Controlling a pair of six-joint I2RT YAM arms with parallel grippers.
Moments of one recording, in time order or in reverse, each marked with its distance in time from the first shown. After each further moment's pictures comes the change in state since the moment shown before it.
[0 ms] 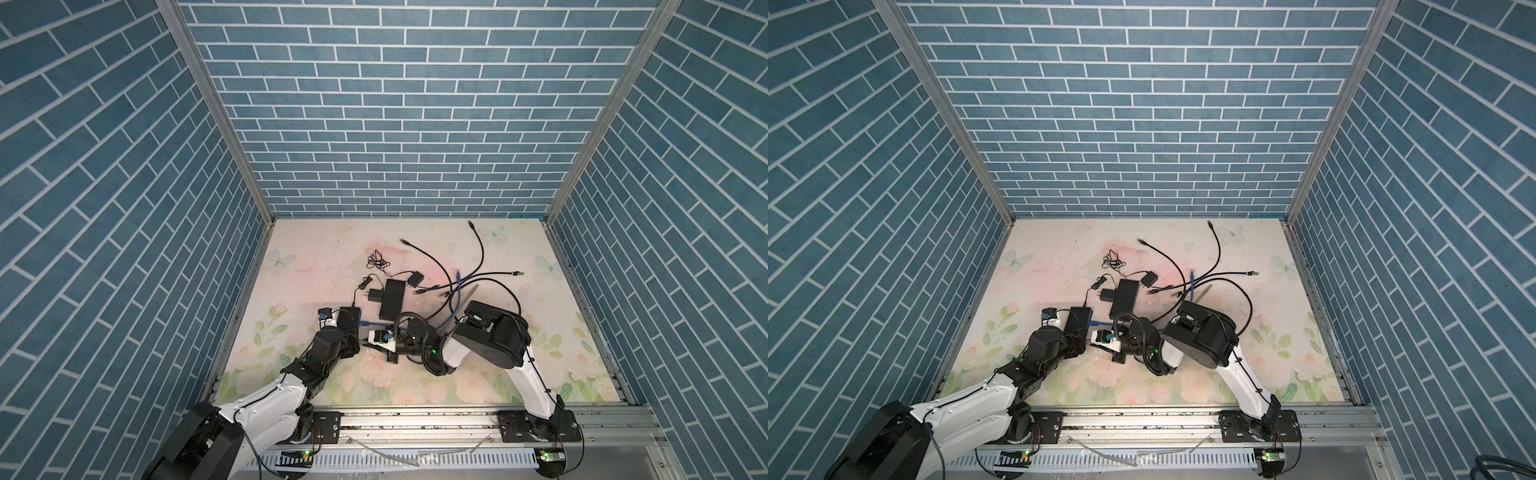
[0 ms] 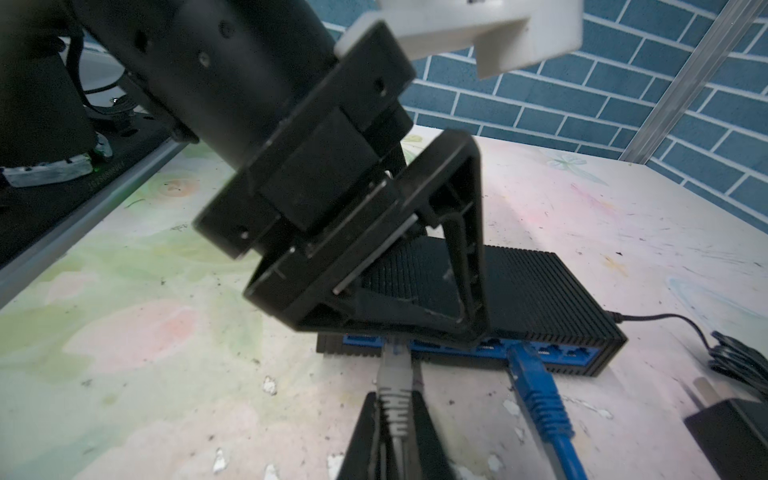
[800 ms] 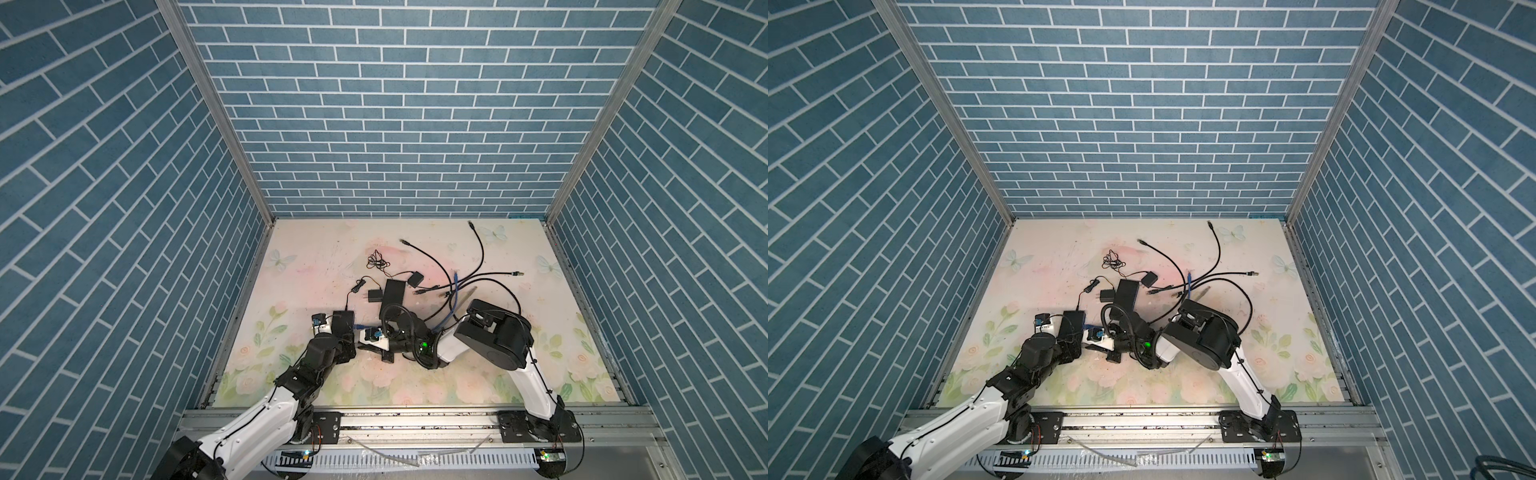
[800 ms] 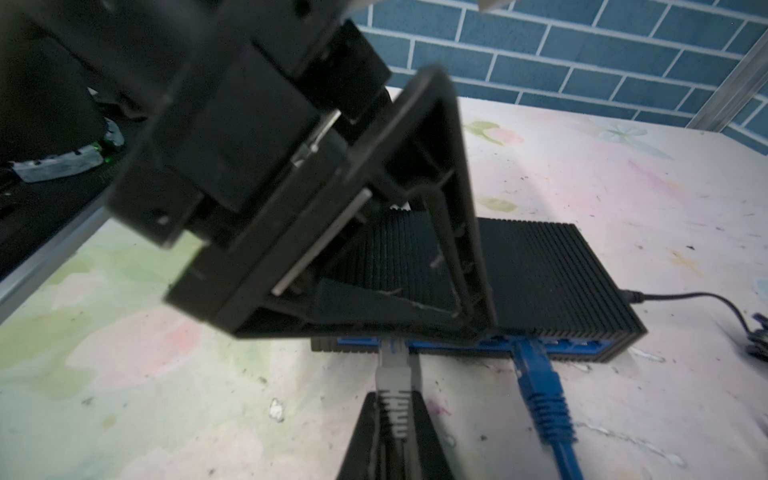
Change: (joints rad) left arm 0.006 -0.237 -0.036 -0.184 -0.019 -0.011; right arm 0.013 -0.043 0.102 -0.286 -0.026 -0.020
